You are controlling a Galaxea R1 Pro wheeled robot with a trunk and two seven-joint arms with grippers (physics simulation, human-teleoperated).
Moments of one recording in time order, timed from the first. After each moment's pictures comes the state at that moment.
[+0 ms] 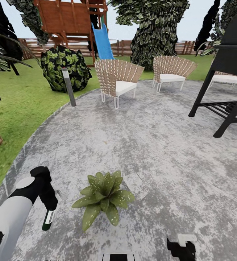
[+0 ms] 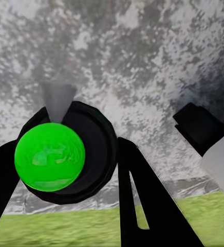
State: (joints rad) left arm -0.86 0.21 0.03 -0.69 -1.37 0.63 -1.56; right arm -0.49 -0.07 0.39 -0.03 -0.37 -0.38 -0.15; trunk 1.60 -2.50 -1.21
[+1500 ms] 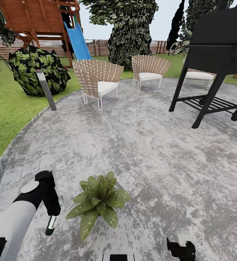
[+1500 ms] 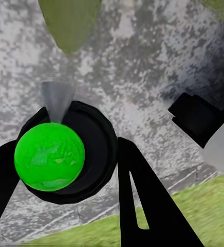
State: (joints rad) left arm -0.82 0.18 0.02 -0.70 -1.38 0.51 -1.56; right arm -0.49 -0.07 0.39 -0.03 -0.37 -0.38 -0.15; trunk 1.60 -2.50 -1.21
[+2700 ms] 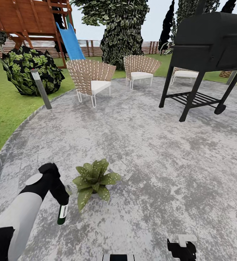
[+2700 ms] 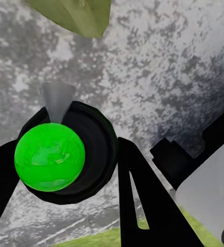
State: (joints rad) left arm -0.89 0.13 0.09 -0.69 -1.36 0.67 -1.56; right arm -0.49 -0.08 0.40 -0.03 -0.36 -0.39 -0.15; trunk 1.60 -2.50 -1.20
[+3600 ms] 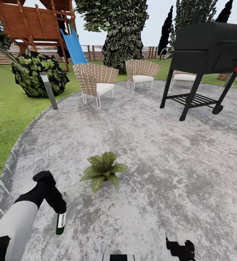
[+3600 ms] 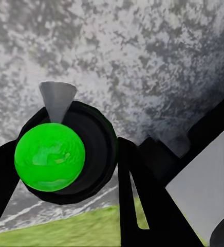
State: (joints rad) left arm -0.82 0.14 0.18 -0.70 -1.36 0.64 -1.56; right arm -0.49 -0.08 0.40 -0.04 -0.36 -0.39 -0.14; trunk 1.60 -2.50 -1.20
